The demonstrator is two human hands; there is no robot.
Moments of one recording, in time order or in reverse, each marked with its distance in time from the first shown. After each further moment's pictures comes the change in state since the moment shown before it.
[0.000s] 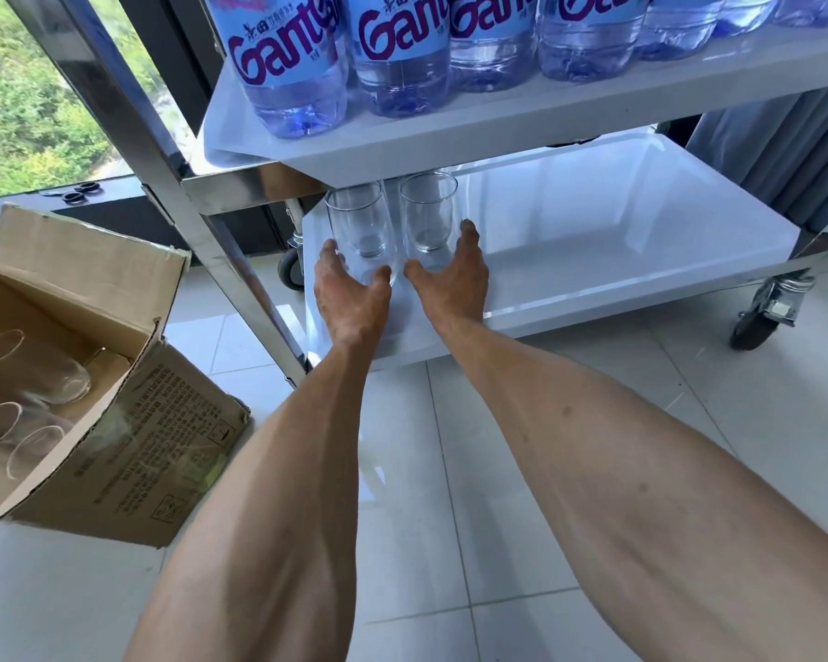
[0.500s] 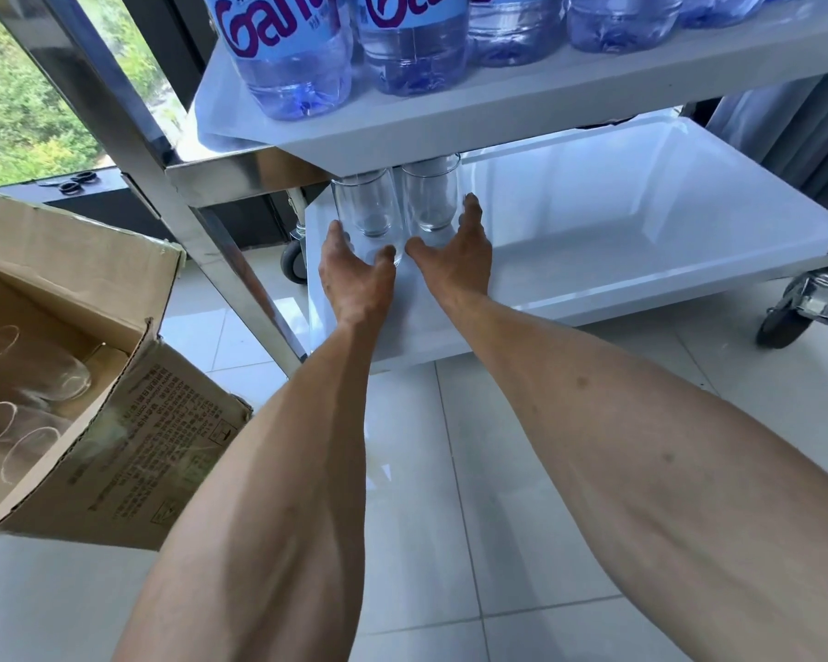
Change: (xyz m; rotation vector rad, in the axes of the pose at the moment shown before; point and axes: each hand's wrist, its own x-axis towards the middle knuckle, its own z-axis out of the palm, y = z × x) left_hand 0.022 0.000 0.011 -0.004 -0.009 0.018; right_hand 0.029 -0.002 0.017 0.006 -0.063 0.031
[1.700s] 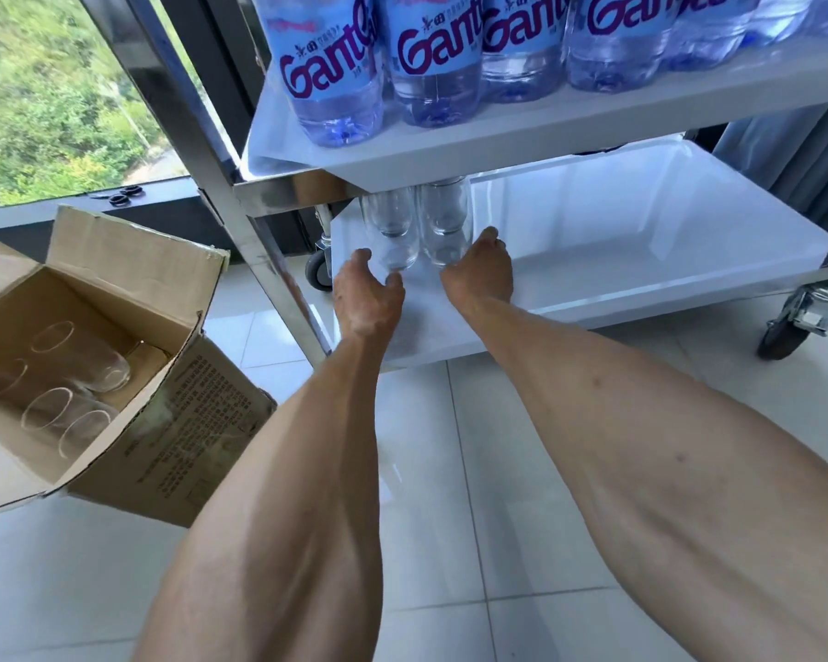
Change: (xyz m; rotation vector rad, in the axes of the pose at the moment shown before) left_hand -0.019 0.004 -0.032 0.241 -0.090 -0.001; right_hand -0.013 -0.013 -0.022 -0.421 -0.014 0.039
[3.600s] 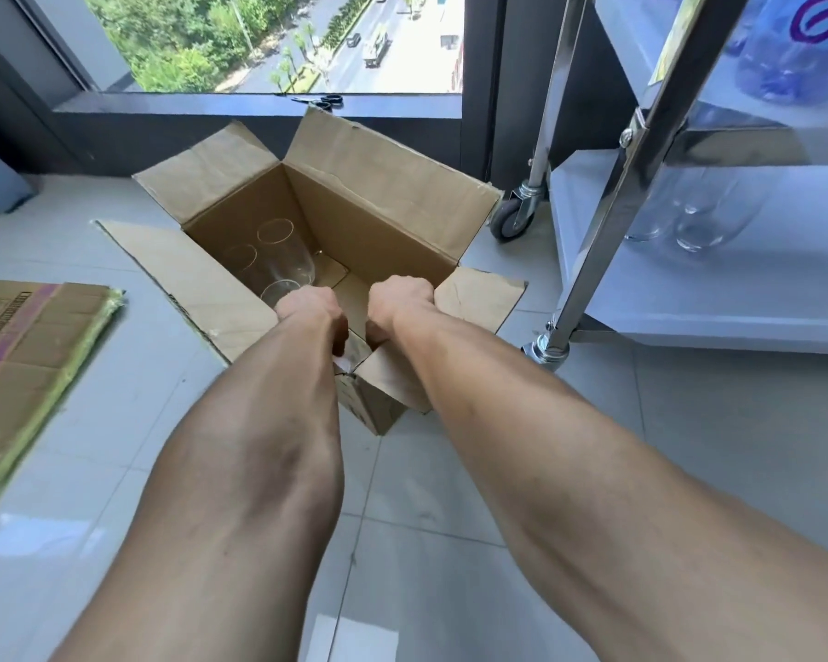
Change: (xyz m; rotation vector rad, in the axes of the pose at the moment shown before) left_hand 0.038 -0.217 -0.292 1.005 -0.542 -0.415; right_hand -0.237 -0.241 0.196 -0.682 -0.692 -0.650
